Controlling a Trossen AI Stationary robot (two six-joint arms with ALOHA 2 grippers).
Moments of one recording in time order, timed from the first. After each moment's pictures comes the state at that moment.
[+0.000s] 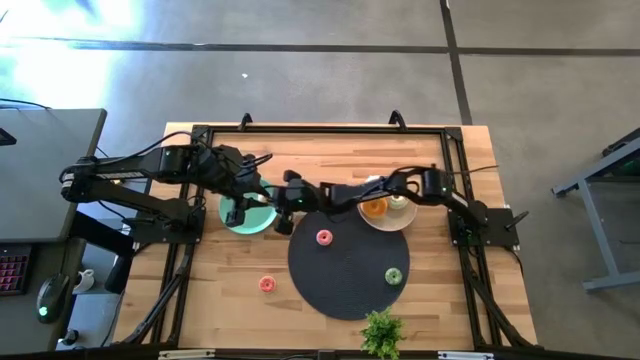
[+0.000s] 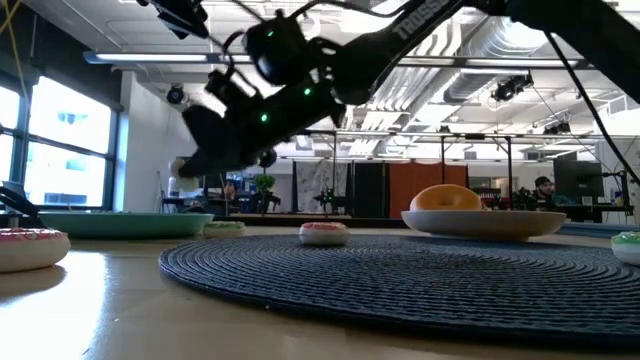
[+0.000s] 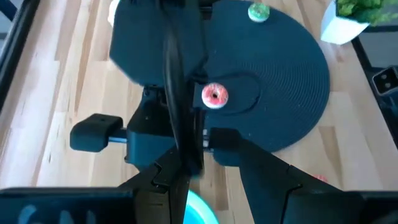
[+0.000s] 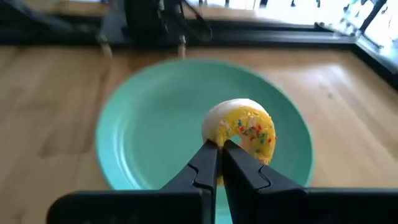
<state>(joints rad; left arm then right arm) 0.05 1.02 1.13 -0.87 0.09 0.07 -0.05 2.32 1.64 0.26 0.10 -0.03</state>
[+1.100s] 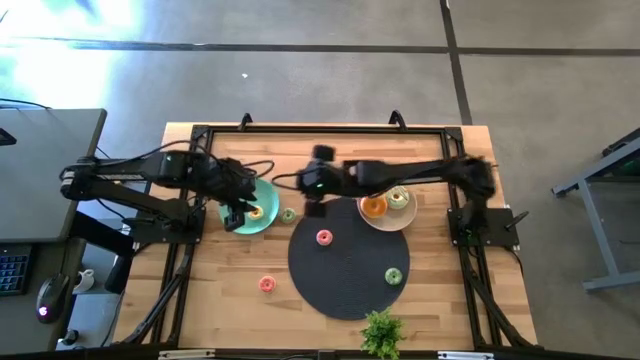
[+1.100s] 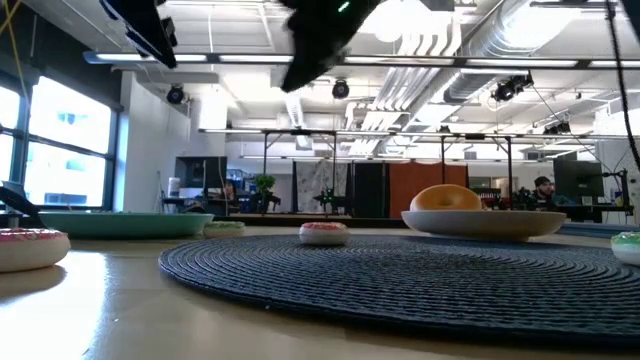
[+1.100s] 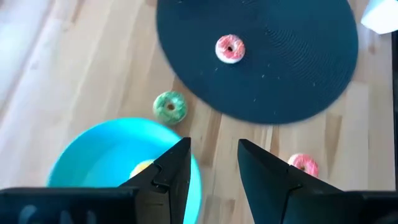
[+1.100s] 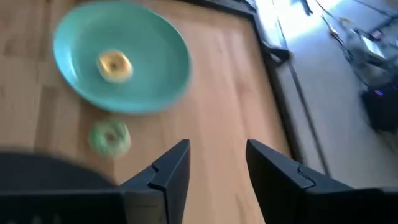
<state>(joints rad) -0.01 1.01 1.07 -0.99 -0.01 -0.23 -0.04 1.89 1.67 -0.54 0.39 -0.18</state>
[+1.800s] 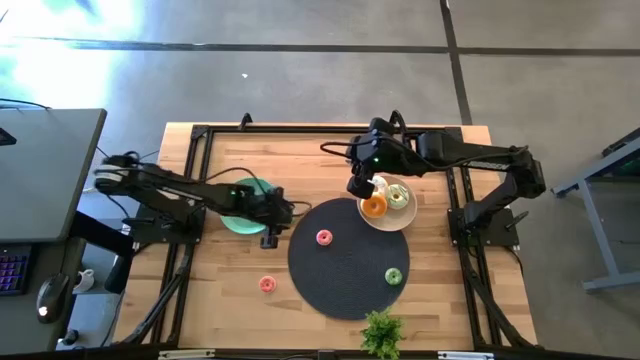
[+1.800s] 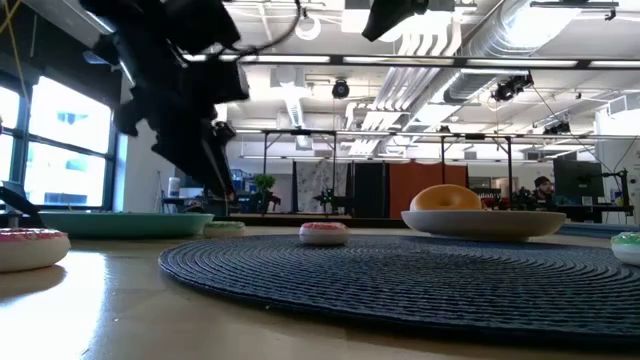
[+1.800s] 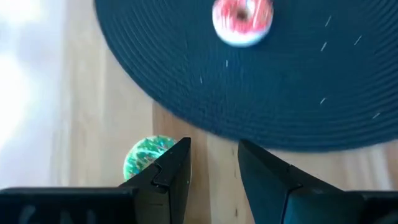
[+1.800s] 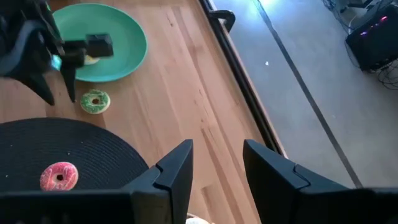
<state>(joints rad) -0.05 1.41 0.73 -0.25 -0.06 0.06 -0.06 1.55 1.67 -0.94 0.42 0.05</state>
